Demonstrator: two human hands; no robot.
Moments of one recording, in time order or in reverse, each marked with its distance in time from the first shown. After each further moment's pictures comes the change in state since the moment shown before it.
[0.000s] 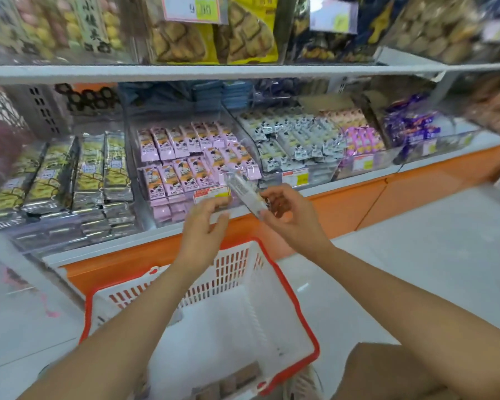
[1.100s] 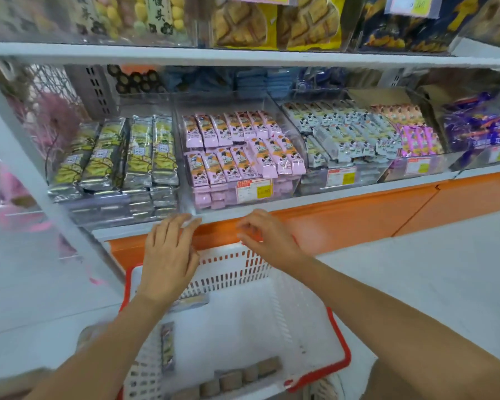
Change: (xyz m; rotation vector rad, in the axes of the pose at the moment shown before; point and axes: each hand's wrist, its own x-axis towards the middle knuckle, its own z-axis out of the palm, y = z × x) left_hand -0.054 -0.093 -0.075 0.878 0.168 0.266; right_hand 0.009 0.026 0.105 -0.250 -0.332 -0.131
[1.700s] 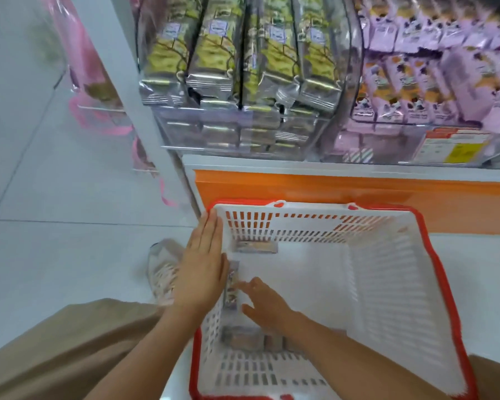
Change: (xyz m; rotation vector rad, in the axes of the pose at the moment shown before) left_hand -0.146 -0.093 0.073 -0.152 -0.425 -0.452; right_hand -0.086 0.013 0.296 -0.059 -0.947 0.307
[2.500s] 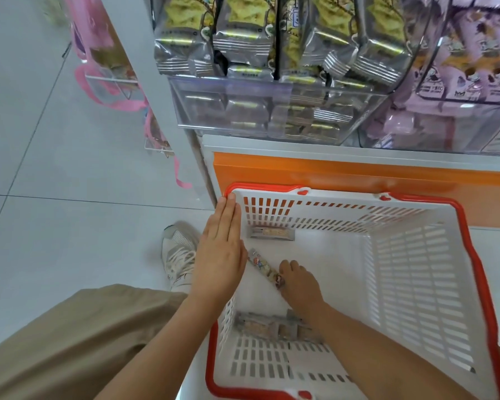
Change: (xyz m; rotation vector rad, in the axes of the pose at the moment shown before) left_hand 0.001 0.002 0.002 0.059 0.058 -0.046; right_hand 0.016 0.049 0.021 -0.247 0.212 0.153
